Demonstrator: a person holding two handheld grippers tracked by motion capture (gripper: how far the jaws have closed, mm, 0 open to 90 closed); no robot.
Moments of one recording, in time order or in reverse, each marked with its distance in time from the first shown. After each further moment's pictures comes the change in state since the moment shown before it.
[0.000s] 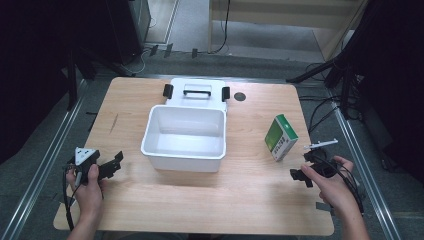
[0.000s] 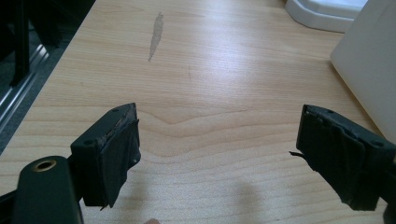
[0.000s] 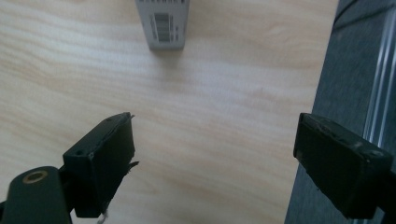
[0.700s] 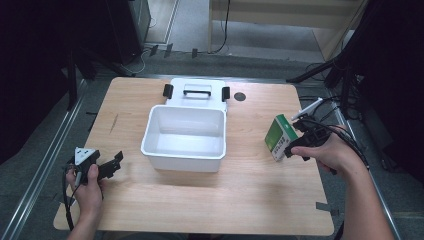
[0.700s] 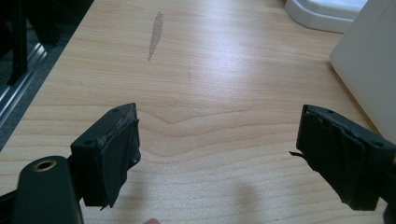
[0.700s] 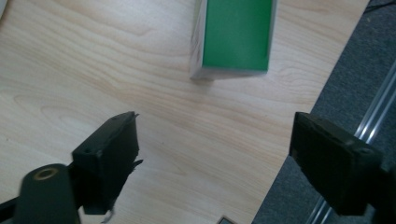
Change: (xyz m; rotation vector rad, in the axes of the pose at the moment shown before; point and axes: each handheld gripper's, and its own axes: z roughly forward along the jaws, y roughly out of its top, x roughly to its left) left arm 0.001 0.000 0.000 0.000 -0.004 -0.006; right arm 0.018 0.092 -0.049 0.196 0.037 -0.104
